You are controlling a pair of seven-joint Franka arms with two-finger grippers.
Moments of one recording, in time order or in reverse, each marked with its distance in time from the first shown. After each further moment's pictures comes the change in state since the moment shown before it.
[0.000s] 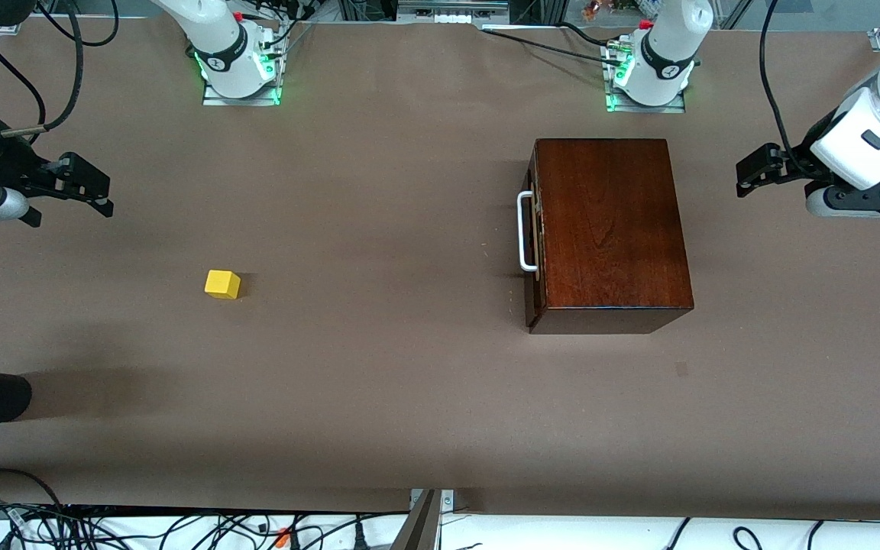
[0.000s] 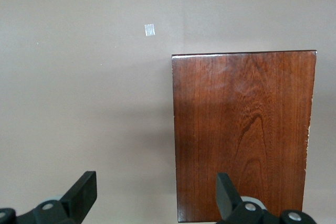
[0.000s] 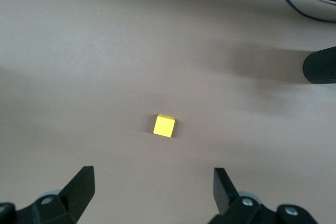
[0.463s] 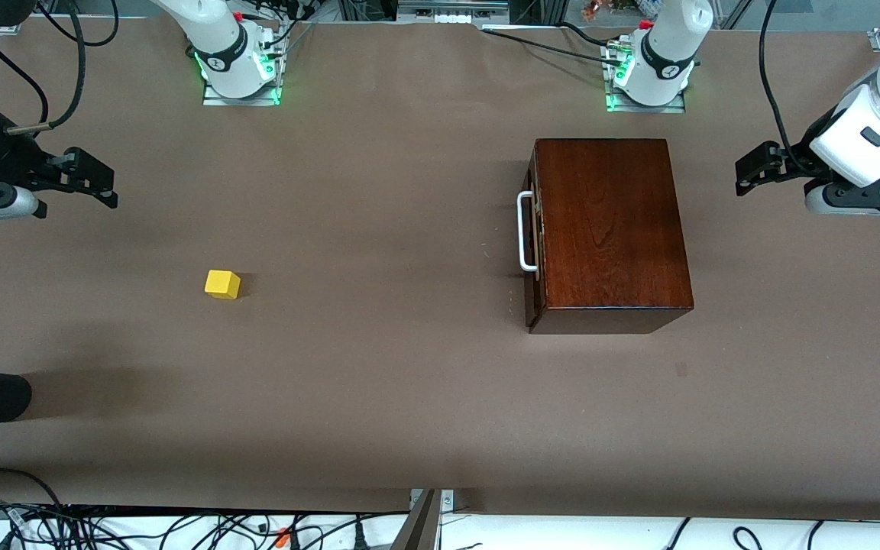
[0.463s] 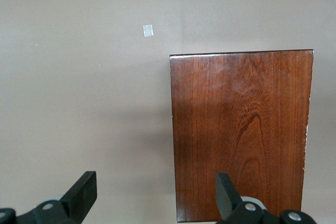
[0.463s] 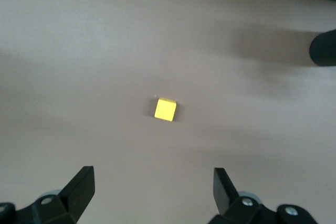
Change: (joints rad) left arm 0.002 -0.006 -0.010 -0.005 0.000 0.004 0.000; right arm 0.000 0.000 -0.003 0.000 0.000 -0.079 0.000
